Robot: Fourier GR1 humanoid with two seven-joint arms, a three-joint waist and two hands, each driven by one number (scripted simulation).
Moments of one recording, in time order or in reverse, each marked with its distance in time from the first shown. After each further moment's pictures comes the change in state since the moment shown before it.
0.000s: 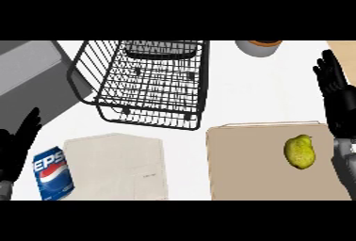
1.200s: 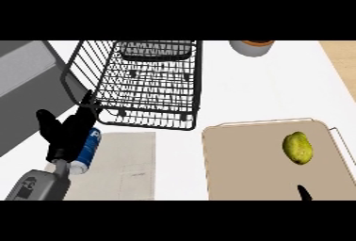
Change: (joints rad) left arm -0.152 -0.248 -0.087 -0.088 0.112 -0.059 0.075; right arm 0.778 0.476 -0.142 -0.187 -0.078 -0.542 -0.651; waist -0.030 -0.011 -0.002
